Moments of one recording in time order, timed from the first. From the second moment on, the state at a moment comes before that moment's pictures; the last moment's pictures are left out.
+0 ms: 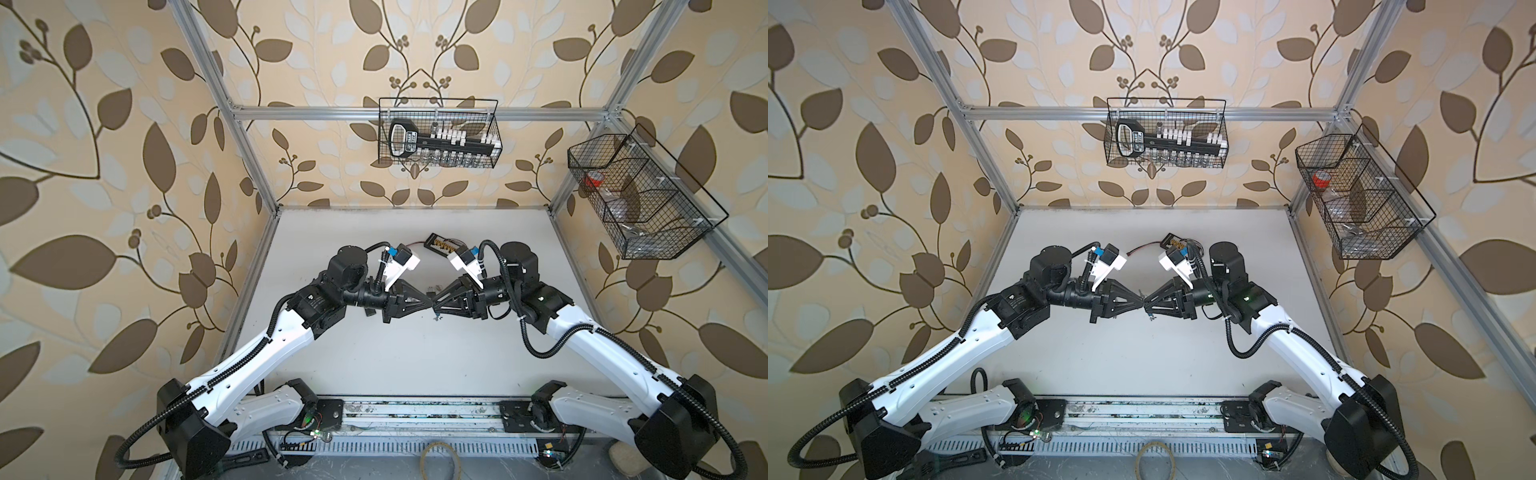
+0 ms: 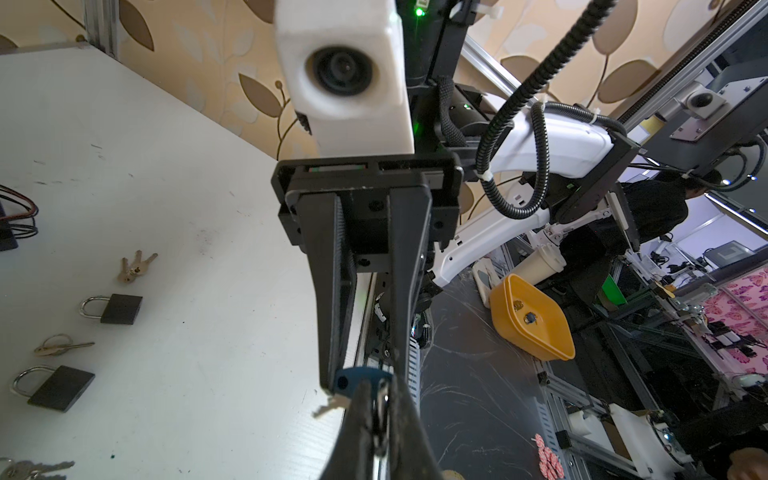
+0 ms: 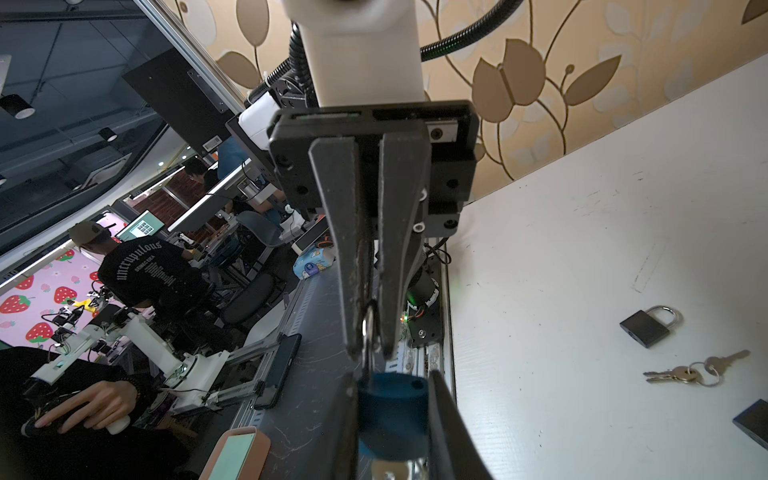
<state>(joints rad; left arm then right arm) -0.67 1.07 0.98 -0.24 0.89 -0.29 0.50 1.14 0.87 -0.06 -1.19 0.27</state>
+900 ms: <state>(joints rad) -0.67 0.97 0.82 0.12 0.67 -0.62 0.56 0.84 0.69 0.25 -0.69 0.19</state>
